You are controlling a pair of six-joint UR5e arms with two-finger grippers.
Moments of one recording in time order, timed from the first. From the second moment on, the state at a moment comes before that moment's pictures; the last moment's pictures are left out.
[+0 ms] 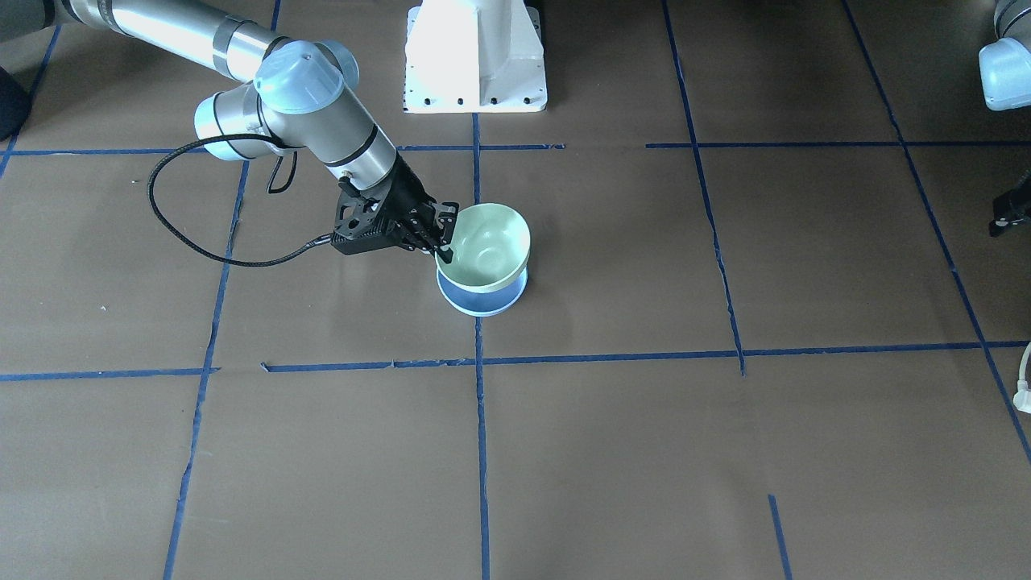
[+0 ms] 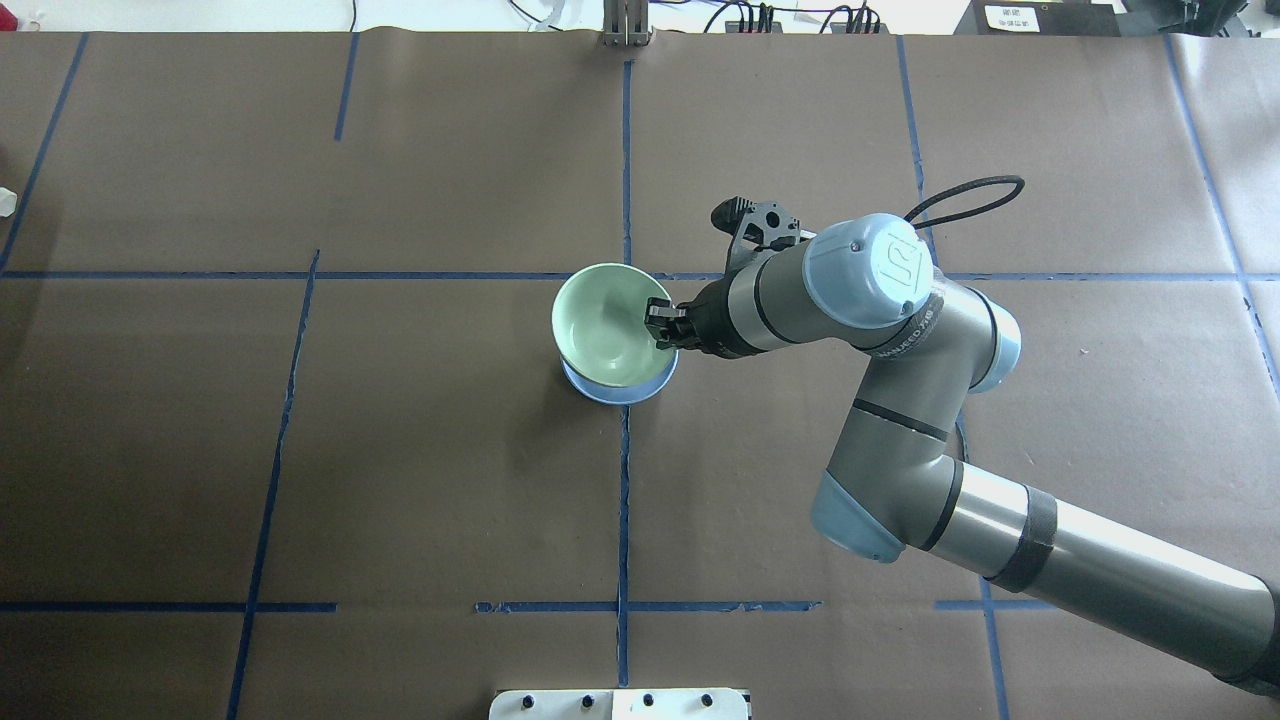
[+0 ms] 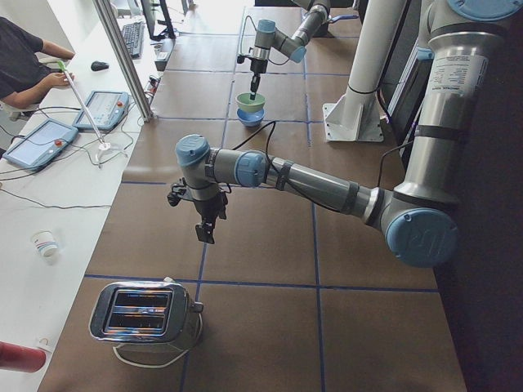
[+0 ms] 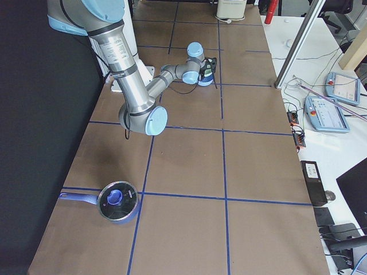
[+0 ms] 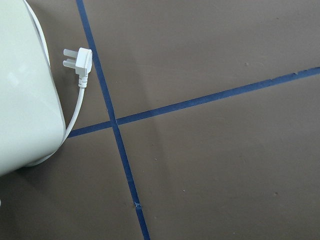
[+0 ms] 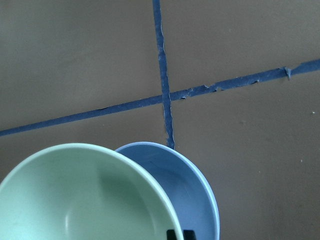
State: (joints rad) left arm -1.37 -1.70 -1.72 -1.37 -2.23 0.04; right arm 0.56 -1.01 1.61 -0.97 1.88 1.47
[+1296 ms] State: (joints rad) left arm -1.42 -1.70 -1.69 -1.37 -2.24 0.05; right arm 0.72 -1.06 1.77 -1.31 1.96 1.20
